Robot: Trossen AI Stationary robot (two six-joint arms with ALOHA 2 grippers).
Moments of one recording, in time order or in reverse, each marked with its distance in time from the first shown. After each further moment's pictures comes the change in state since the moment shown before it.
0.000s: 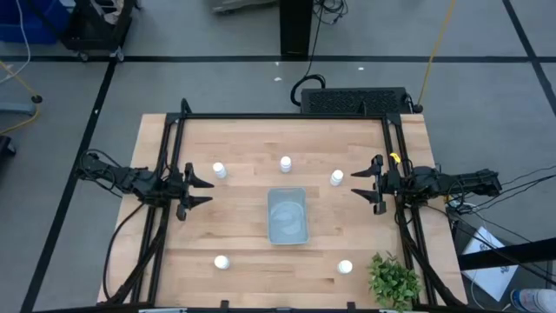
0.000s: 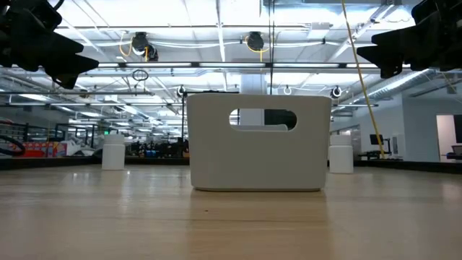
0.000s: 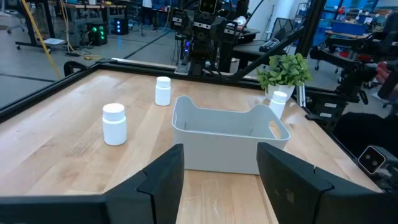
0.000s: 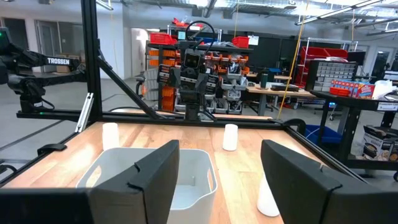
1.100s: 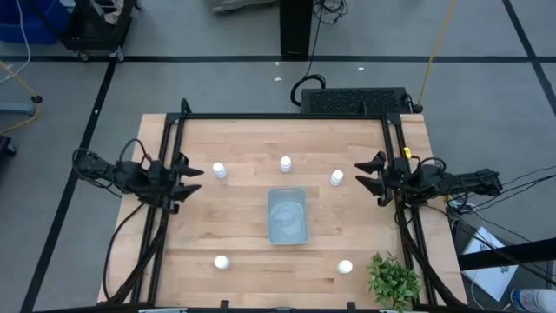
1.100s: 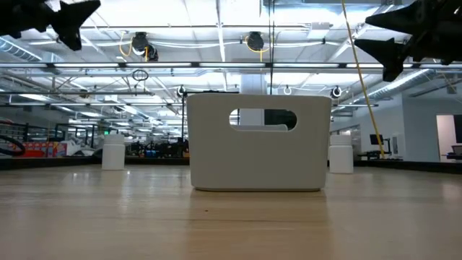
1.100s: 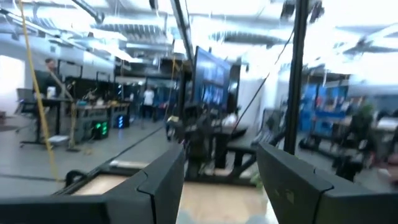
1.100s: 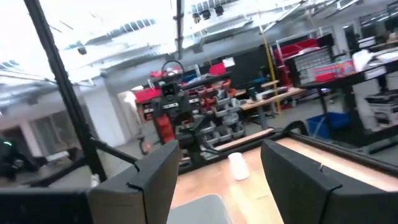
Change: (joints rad) left arm 0.000 0.000 0.000 0.470 0.002 0.200; right arm 0.001 0.015 -0.011 0.187 0.128 0.371
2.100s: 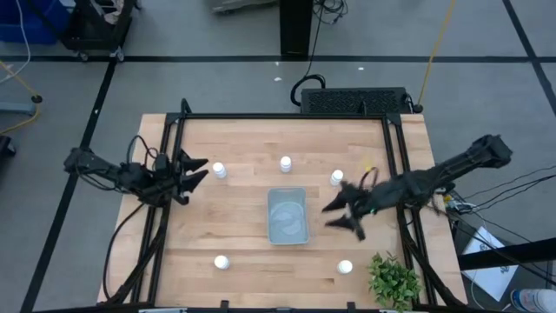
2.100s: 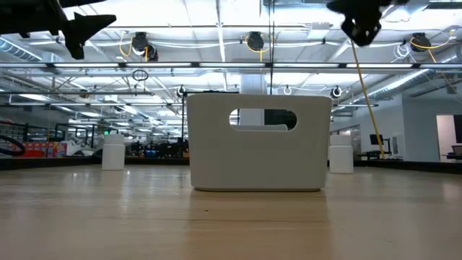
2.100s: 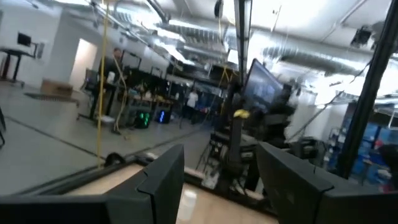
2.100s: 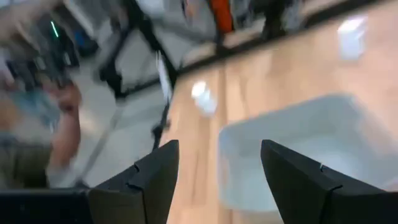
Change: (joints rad) left arm 0.001 0.229 0.000 0.239 -0.255 -0.134; right arm 0.282 1.002 0.657 -0.272 -0.176 0.227
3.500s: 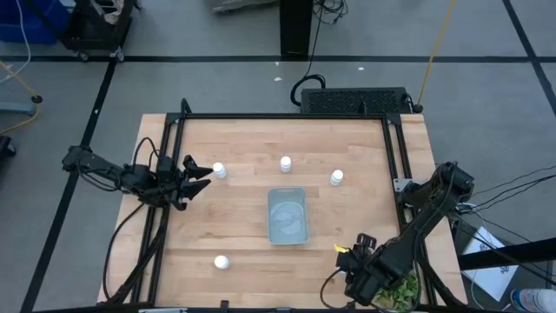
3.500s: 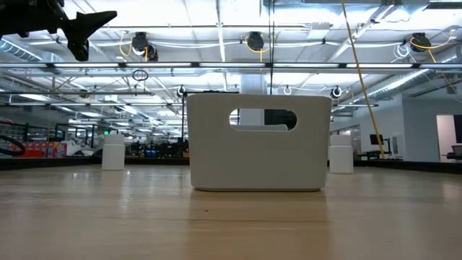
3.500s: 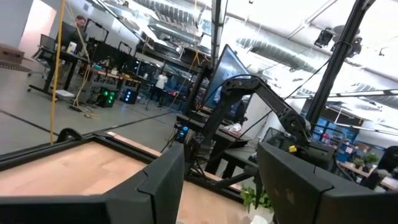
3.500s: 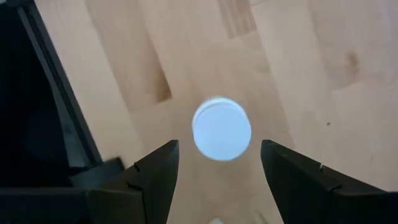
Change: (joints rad) left arm -0.002 0.048 0.000 -0.003 0.125 -0.151; right arm 0.438 0.699 0.639 -1.016 0.073 0.659
